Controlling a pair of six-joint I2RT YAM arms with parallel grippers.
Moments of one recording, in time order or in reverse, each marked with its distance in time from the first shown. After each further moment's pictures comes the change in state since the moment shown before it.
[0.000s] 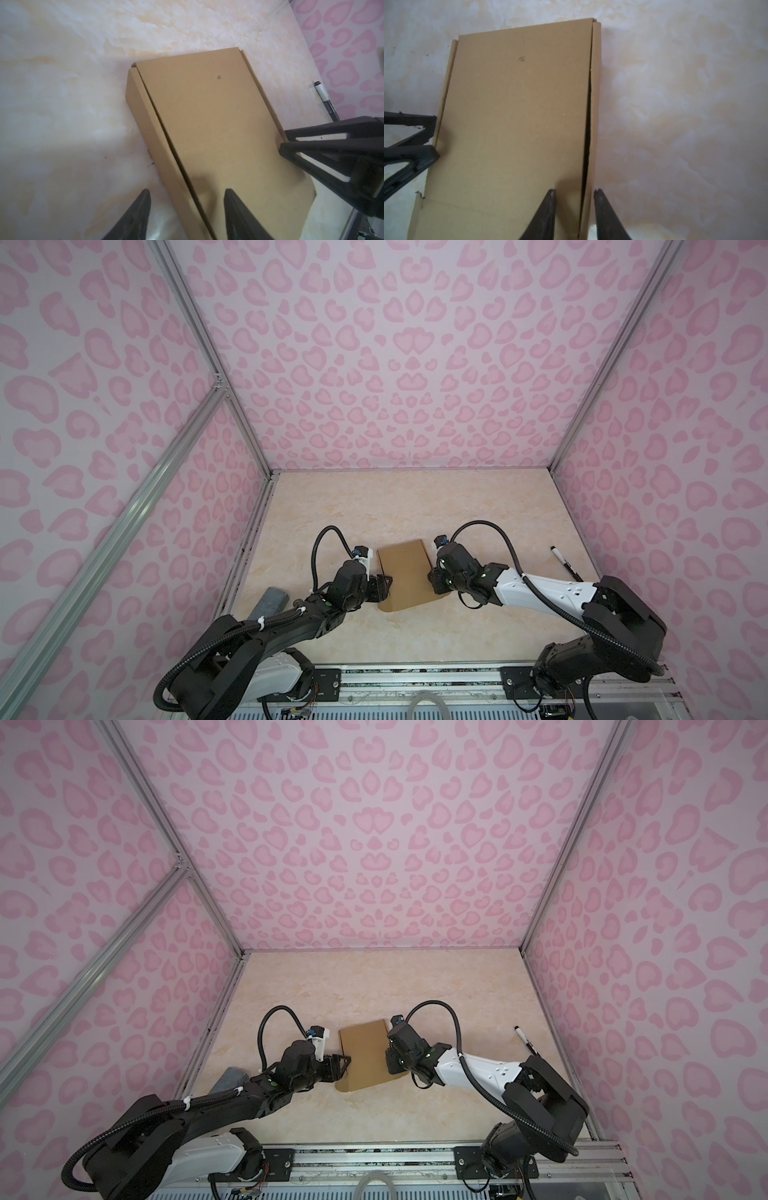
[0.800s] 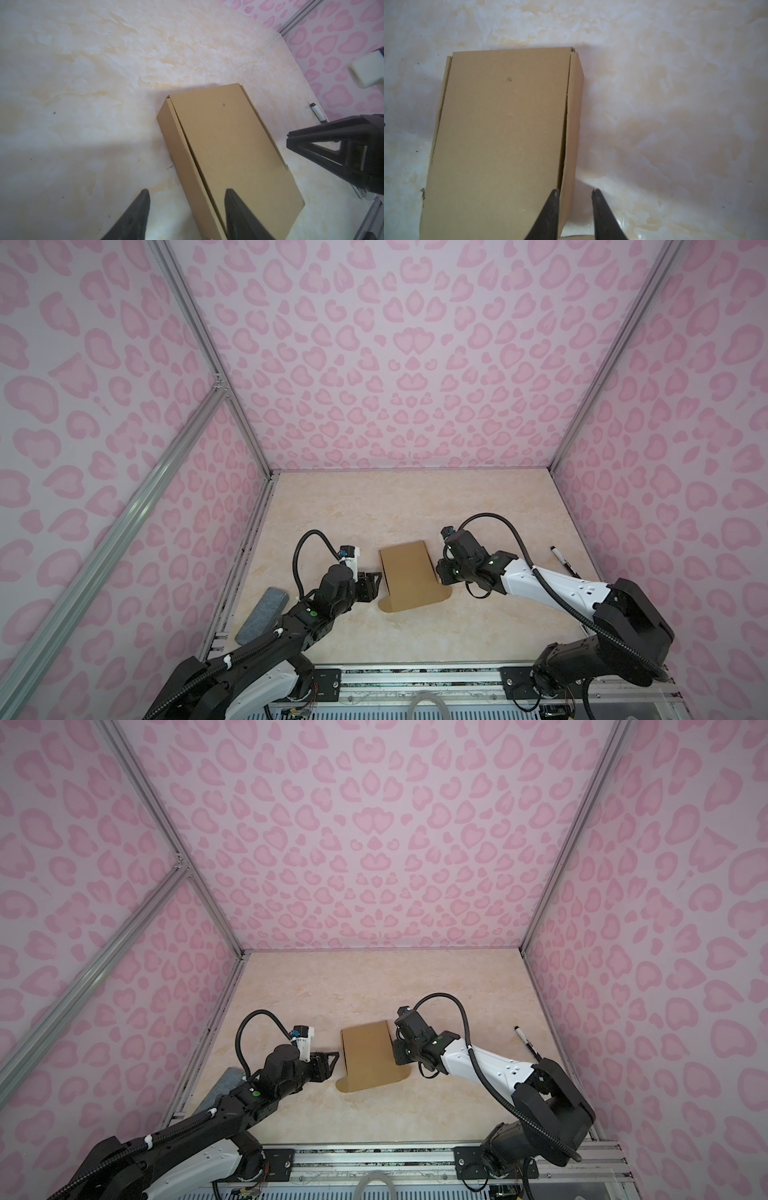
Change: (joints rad) left arm 0.031 -0.256 -0.041 -0.122 -0.092 0.032; right arm -0.093 -0.021 0.085 -0.146 -0.059 -0.058
